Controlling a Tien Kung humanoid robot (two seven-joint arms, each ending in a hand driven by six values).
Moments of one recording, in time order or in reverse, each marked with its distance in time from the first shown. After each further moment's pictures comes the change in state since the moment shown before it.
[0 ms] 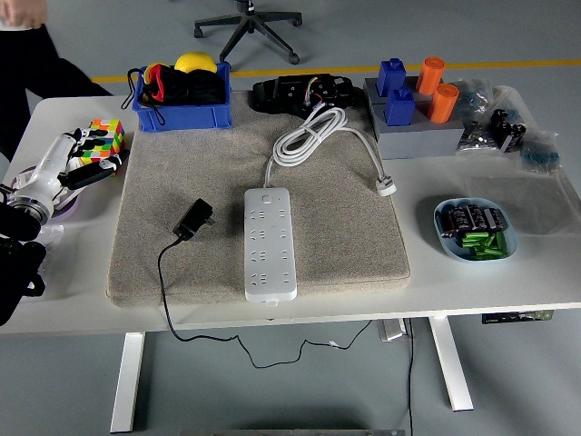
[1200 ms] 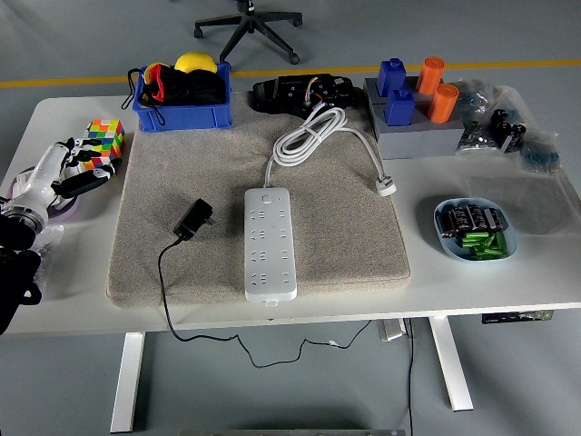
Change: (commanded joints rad) left arm 0.035 -0.021 -0.057 -0.042 0.032 -0.021 0.015; right arm 0.002 0.006 0.024 0.002 -0.006 0.001 0.000
